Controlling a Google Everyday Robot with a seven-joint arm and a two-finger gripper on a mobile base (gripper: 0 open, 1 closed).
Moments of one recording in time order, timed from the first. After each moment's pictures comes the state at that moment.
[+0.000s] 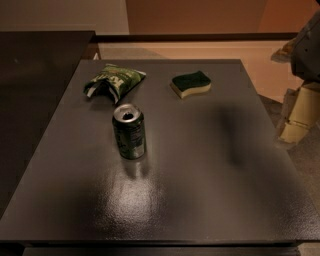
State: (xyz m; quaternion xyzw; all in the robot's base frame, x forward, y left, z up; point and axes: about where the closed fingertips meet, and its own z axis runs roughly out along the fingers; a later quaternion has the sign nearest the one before) arm 0.438 -0.217 0.976 -0.60 0.78 -0.03 0.16
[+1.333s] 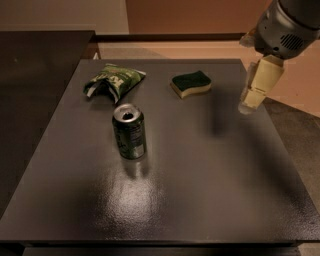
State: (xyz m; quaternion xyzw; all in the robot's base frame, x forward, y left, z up) arm 0.525 -0.188 0.969 -0.61 0.76 0.01 0.20
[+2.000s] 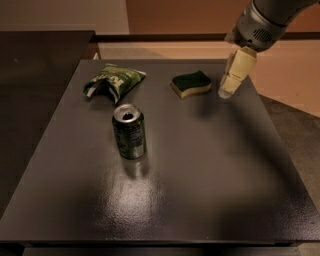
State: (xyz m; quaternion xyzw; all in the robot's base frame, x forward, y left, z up) arm 0.592 -0.173 0.950 -0.60 0.77 0.04 0.21
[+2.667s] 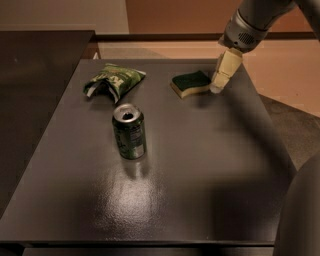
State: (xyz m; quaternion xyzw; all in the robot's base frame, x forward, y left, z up) arm 0.651 -0.170 0.915 -0.59 0.78 0.04 0.20
